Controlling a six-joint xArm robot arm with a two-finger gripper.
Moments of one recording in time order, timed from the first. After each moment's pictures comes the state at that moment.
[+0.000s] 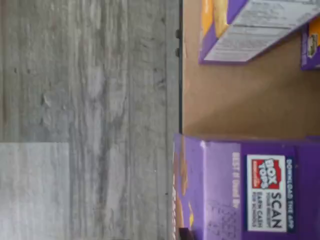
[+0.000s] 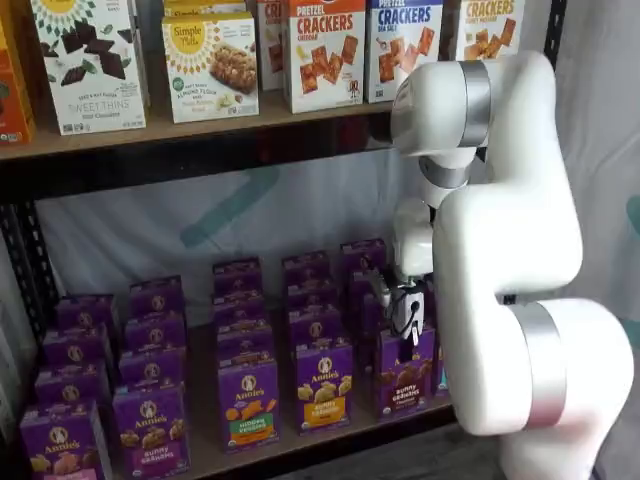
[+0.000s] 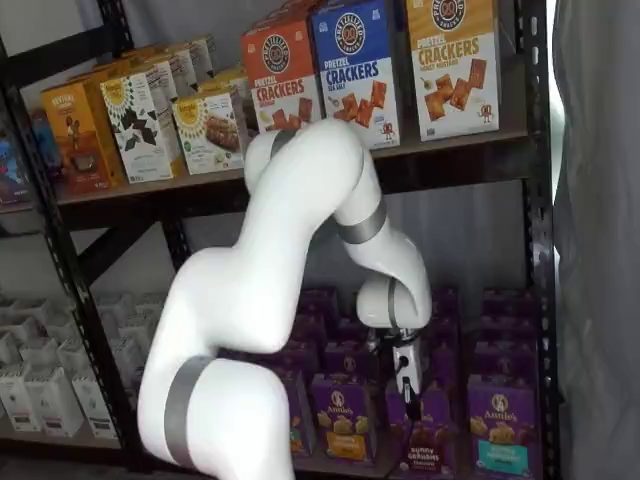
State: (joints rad) arm -0.17 0.91 -1.29 -0.06 0.35 -1.68
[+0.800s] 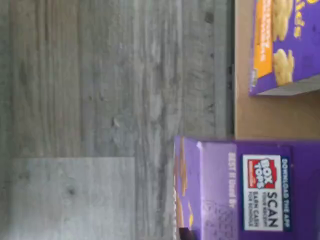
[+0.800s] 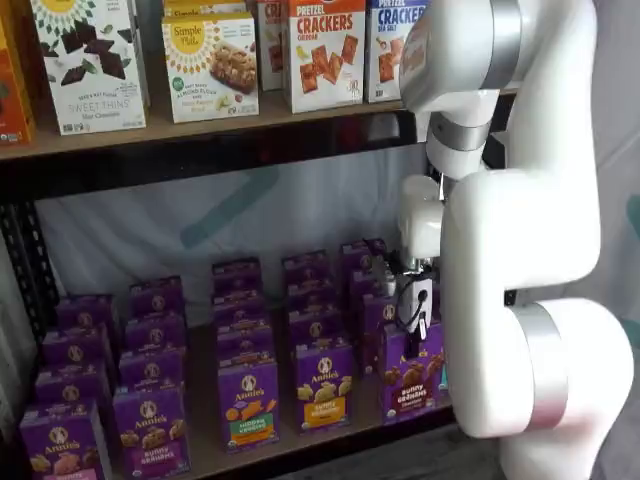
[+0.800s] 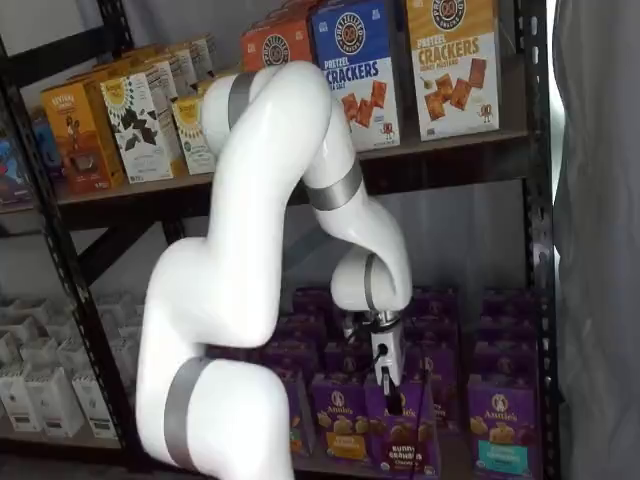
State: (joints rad) arm -0.15 0.57 -0.91 -0.06 0.34 -1.66
